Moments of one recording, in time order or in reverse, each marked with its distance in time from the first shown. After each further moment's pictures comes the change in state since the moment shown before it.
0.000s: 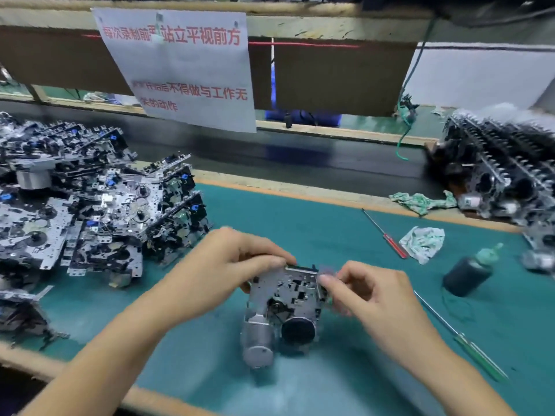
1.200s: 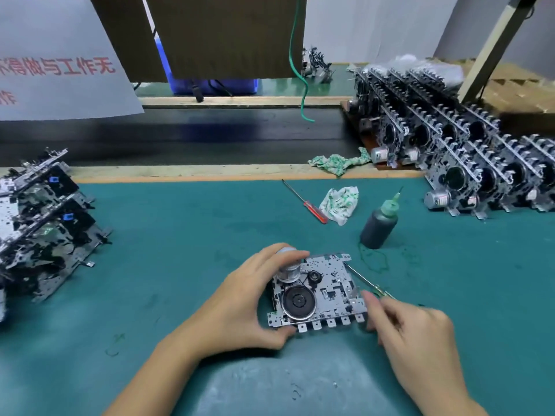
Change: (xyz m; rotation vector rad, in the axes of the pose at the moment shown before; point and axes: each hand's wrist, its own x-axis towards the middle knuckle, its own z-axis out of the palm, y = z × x) left_hand 0.051 -0.041 0.129 0.172 -0.230 0.365; right_hand -0.092 0.091 -0.057 -0.468 0.405 0.260
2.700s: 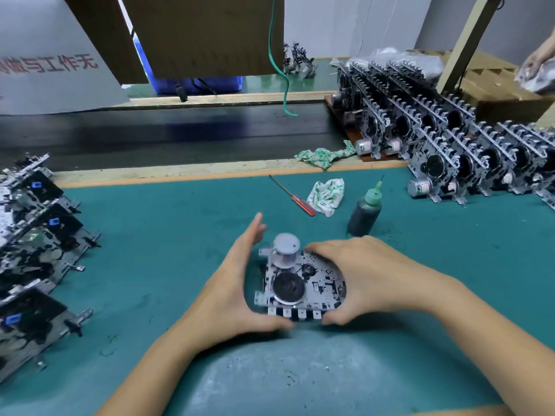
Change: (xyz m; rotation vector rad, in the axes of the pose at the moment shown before) left_hand -0.004 -0.007 0.005 -0.228 0.114 -0.174; right_hand 0.075 -0.038 -0.019 -0.398 -0.575 -0.522
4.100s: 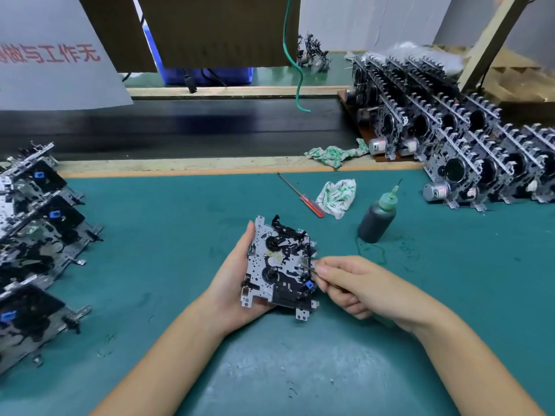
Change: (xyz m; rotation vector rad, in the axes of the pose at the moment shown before) left_hand 0.037 -0.005 0.011 -1.352 -0.089 -0.703; right_hand 0.002 -0.002 0.022 1.266 -0.236 0.306
